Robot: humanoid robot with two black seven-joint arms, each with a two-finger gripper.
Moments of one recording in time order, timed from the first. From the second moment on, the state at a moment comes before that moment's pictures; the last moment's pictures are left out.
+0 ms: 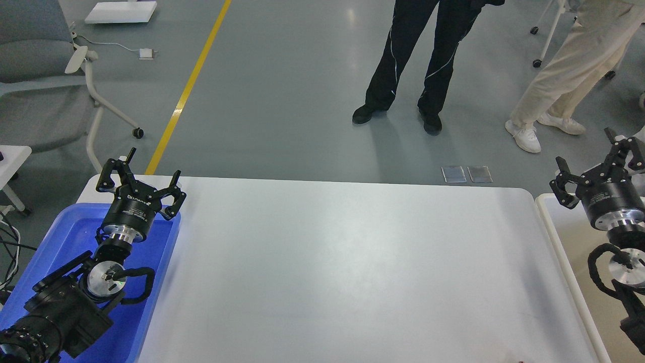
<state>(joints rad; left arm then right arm) -0.58 0.33 -0.75 -0.45 -0.16 -0.64 -0.52 0.46 -0.43 1.29 0.72 -0.35 0.23 0.33</state>
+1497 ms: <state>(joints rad) -0.58 0.33 -0.75 -0.45 -0.16 -0.64 -0.52 0.44 -0.56 1.26 0.69 -0.35 0.23 0.33</state>
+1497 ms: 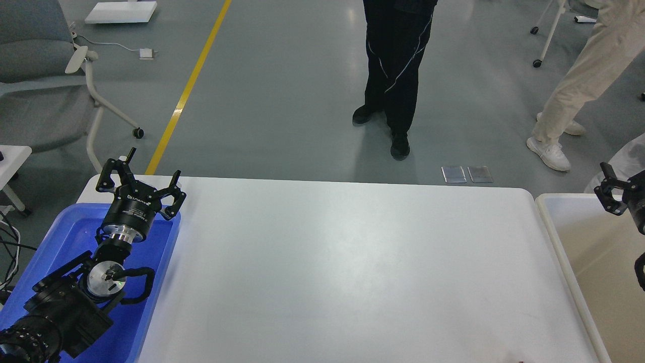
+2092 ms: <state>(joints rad) -0.58 0.33 -0.75 -0.45 -0.16 -0.64 -0.52 0.51 -0.70 0.97 0.69 -0.37 0.23 0.33</state>
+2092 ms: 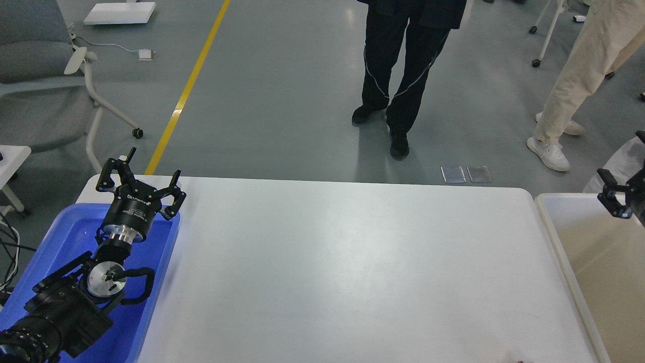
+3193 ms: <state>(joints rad) -0.58 0.33 -0.75 -0.45 -0.16 -0.64 -0.52 0.93 -1.14 0.04 1.21 -1.54 0.23 0.39</state>
